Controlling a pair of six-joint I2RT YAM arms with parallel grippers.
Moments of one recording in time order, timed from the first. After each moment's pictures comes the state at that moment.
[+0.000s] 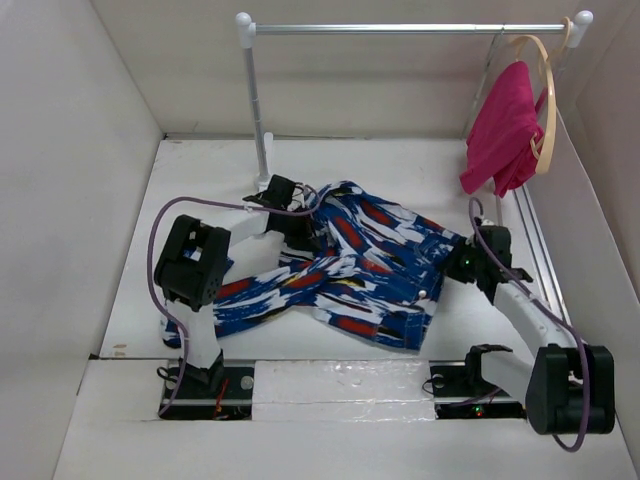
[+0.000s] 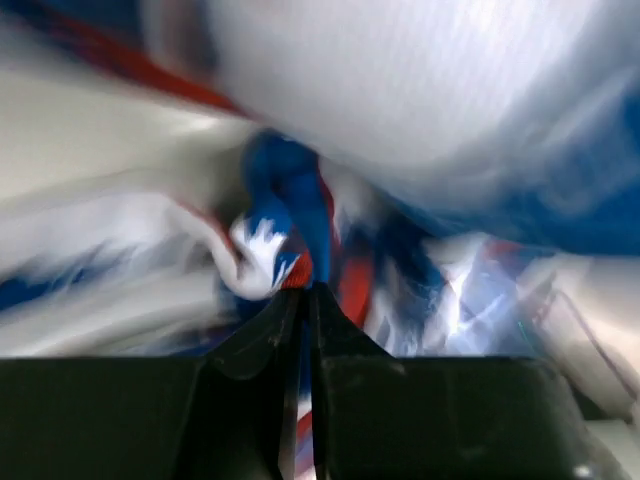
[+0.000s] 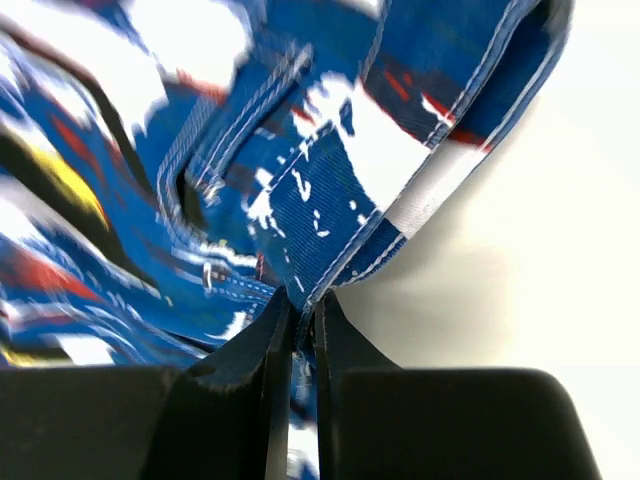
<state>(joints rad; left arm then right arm) -0.44 1.88 1.20 -0.37 0.25 -0.62 0.04 1.10 0.47 -0.23 -0.19 0.43</state>
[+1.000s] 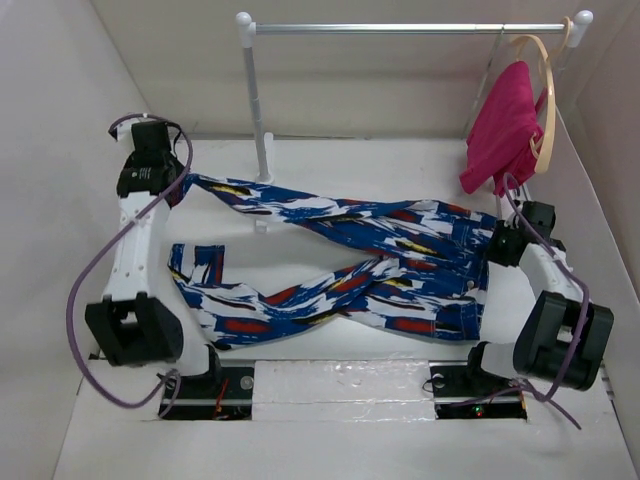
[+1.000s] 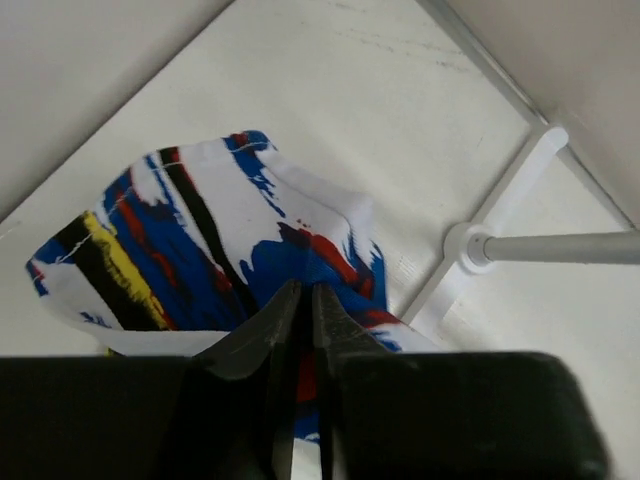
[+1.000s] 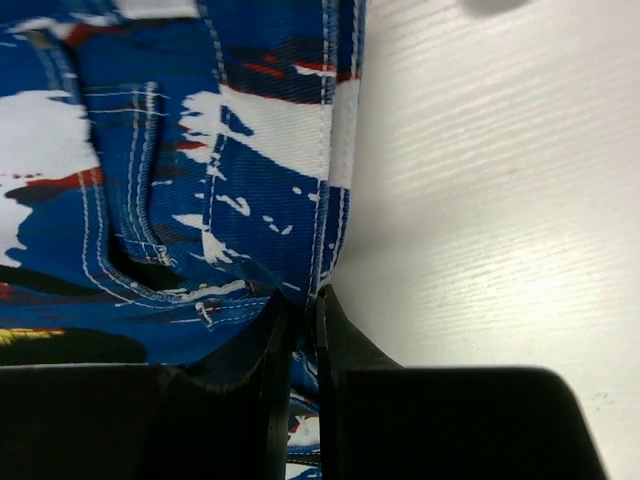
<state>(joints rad) 0.09 1.40 1.44 -0.67 -0.34 -0.58 -0.34 1.29 0.77 -0.42 -0.15 0.12</state>
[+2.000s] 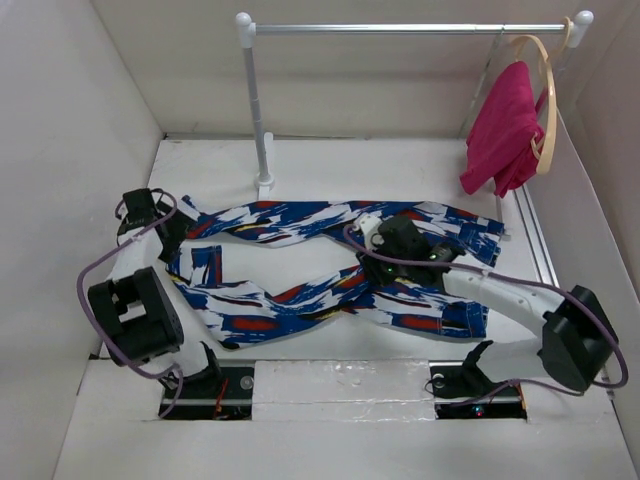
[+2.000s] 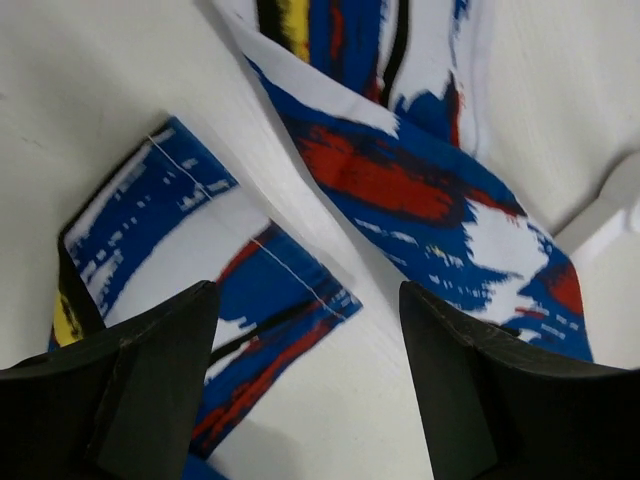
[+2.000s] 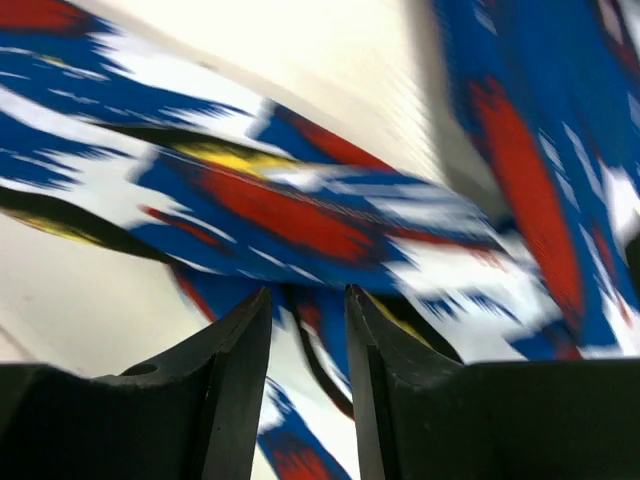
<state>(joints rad) 0.34 1.45 0.94 -0.43 0.05 -0.72 0.72 1.29 0.84 -0.37 -0.10 -0.03</state>
